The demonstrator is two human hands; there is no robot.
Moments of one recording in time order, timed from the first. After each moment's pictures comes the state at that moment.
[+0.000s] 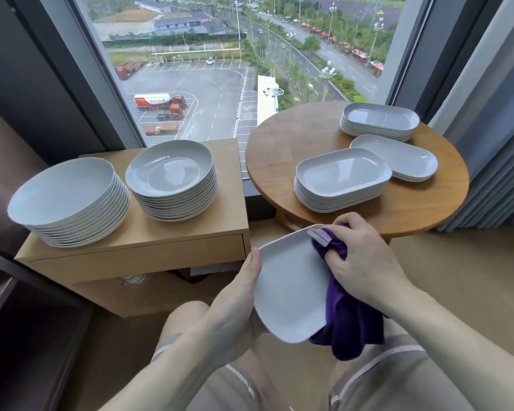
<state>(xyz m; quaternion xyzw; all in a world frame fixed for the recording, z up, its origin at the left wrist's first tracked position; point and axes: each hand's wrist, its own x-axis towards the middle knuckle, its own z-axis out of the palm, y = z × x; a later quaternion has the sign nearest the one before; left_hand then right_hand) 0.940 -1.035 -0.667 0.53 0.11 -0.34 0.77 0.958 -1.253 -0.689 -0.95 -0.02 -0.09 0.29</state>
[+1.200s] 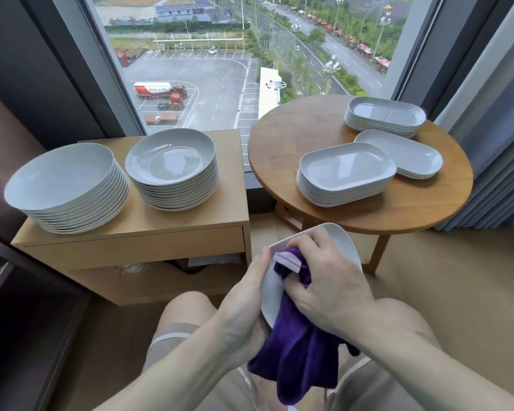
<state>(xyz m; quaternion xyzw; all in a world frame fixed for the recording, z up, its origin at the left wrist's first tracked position) 0.931 -1.047 -0.687 0.47 0.17 -0.29 0.82 0.931 -1.195 -0.690 -0.95 -0.10 -0.11 0.28</state>
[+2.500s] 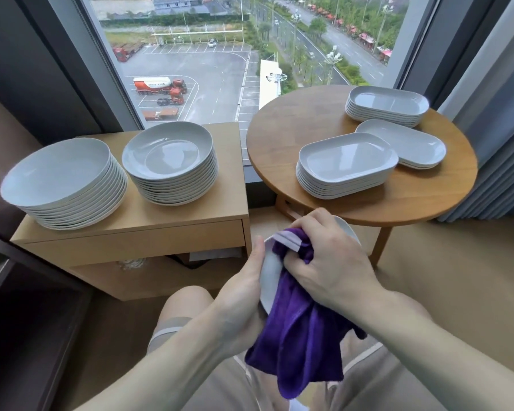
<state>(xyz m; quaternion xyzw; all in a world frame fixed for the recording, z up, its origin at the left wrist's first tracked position) 0.932 -1.041 -0.659 0.53 0.10 -0.34 0.77 0.945 -1.199 -0.682 -0.94 -0.08 -0.13 0.31</state>
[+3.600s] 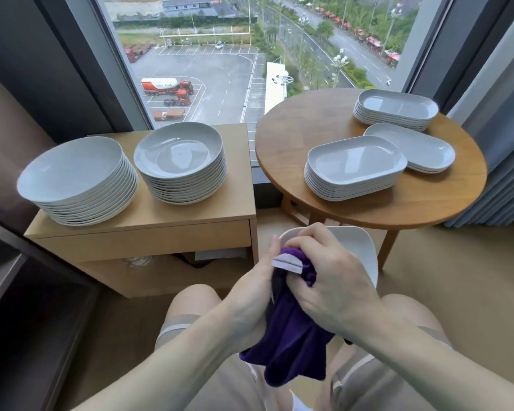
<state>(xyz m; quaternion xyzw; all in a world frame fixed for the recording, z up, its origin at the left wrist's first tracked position) 0.950 -1.038 -0.720 0.51 0.09 -0.27 0.81 0.923 -1.186 -0.683 -0.92 -0.13 -0.13 0.36</state>
